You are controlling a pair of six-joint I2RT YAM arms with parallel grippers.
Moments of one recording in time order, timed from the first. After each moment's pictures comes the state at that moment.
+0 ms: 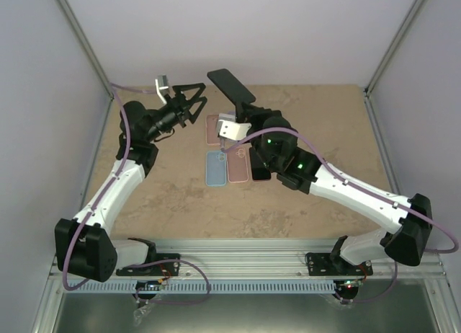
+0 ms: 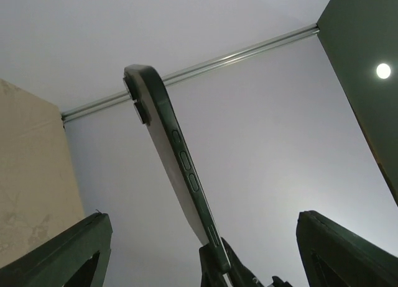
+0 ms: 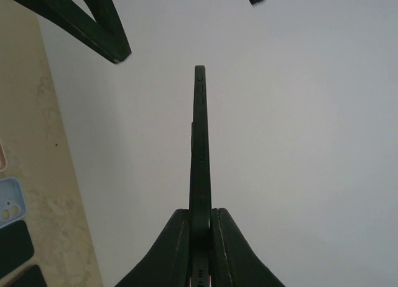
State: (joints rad) left arm -0.23 1.25 0.98 0.50 0.71 -1.39; right arm 0.98 1.38 1.26 0.12 0.53 -1.25
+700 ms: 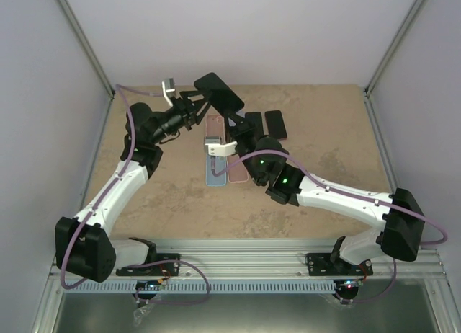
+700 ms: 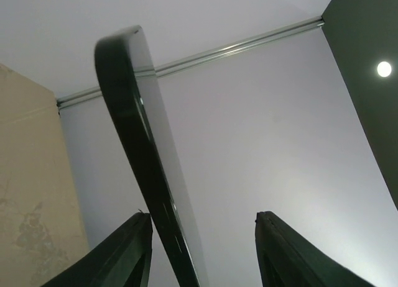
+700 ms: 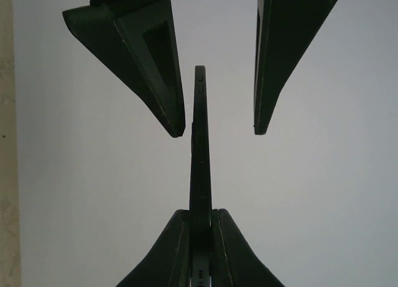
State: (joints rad) left arm -0.28 1.25 0.97 0.50 0.68 -1.41; right arm 1.08 1.43 1.11 0.47 0.59 -1.61
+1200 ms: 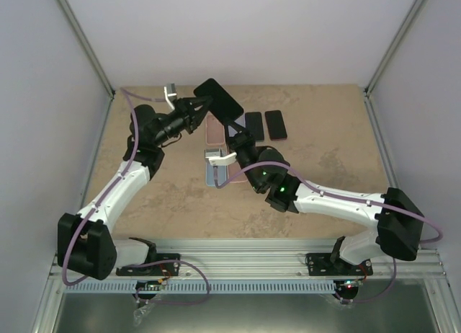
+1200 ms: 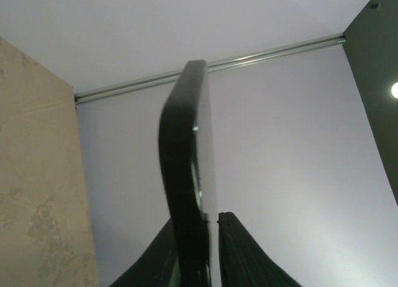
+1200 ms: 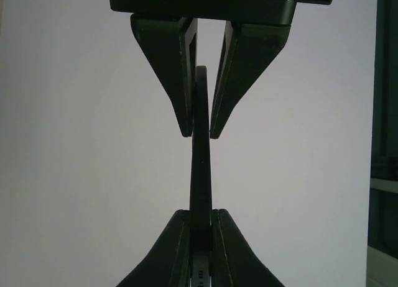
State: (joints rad) left arm -0.28 1.26 0.94 0.49 0.65 -1.44; right arm 1.10 1.43 0.98 0.67 0.59 -1.81
